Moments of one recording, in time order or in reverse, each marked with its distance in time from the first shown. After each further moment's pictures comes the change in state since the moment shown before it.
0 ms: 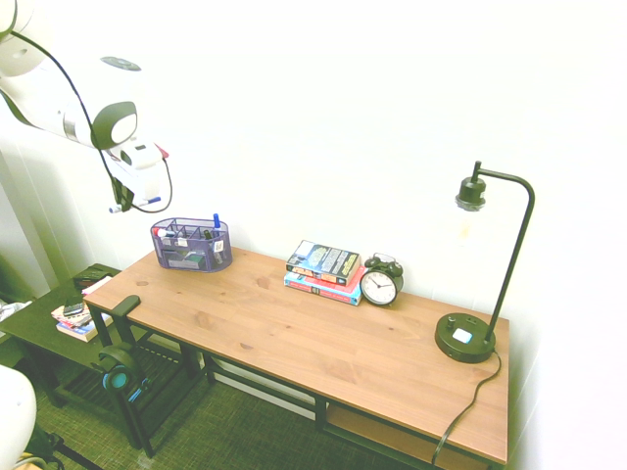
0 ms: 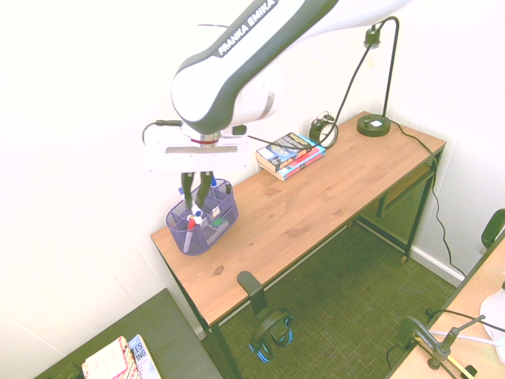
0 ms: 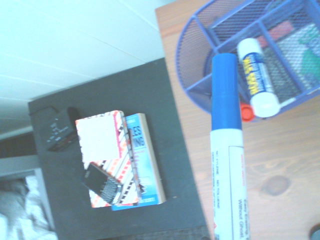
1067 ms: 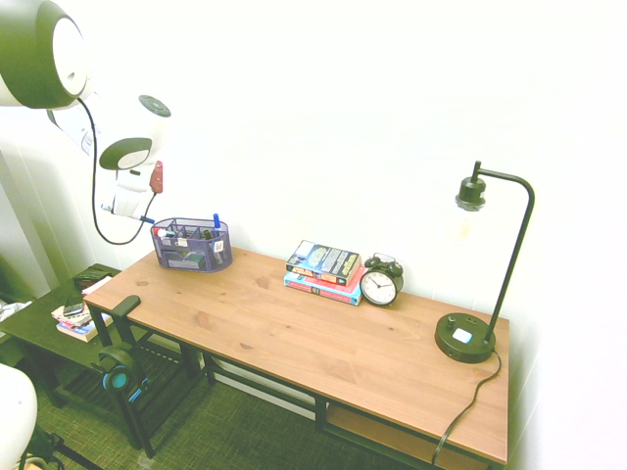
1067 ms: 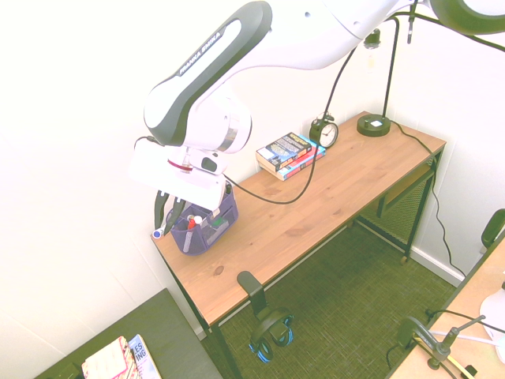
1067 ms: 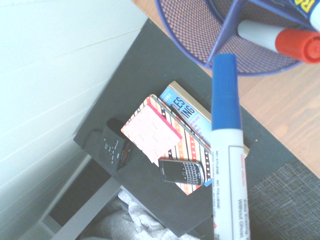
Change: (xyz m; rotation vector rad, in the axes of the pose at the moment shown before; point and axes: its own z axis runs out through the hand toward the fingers) arm 0.034 -0.020 0.086 0.017 -0.242 0.521
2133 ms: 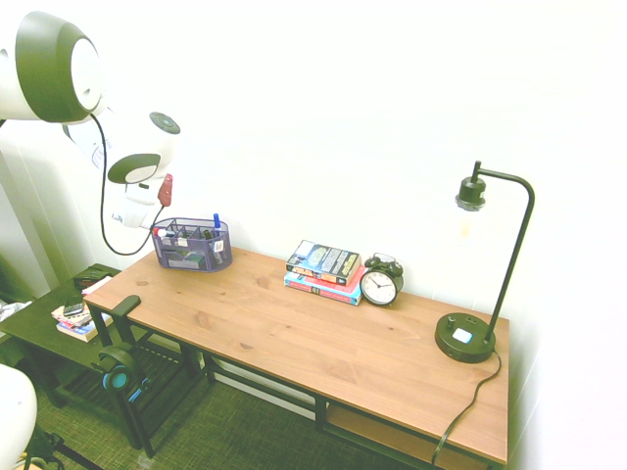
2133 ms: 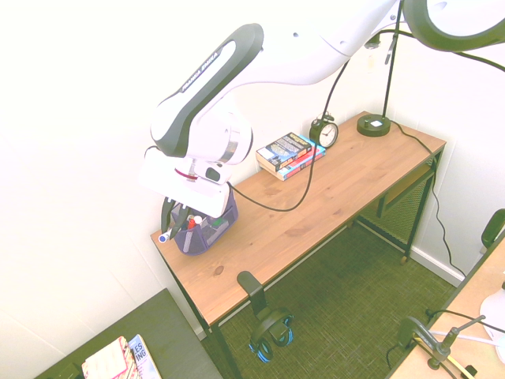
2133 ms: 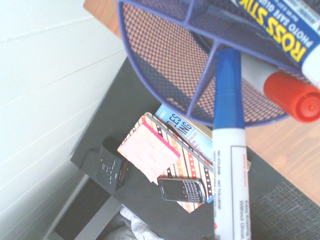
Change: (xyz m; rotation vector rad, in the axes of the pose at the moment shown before) arm 0.030 -0.014 0.023 0.007 -0.001 0.065
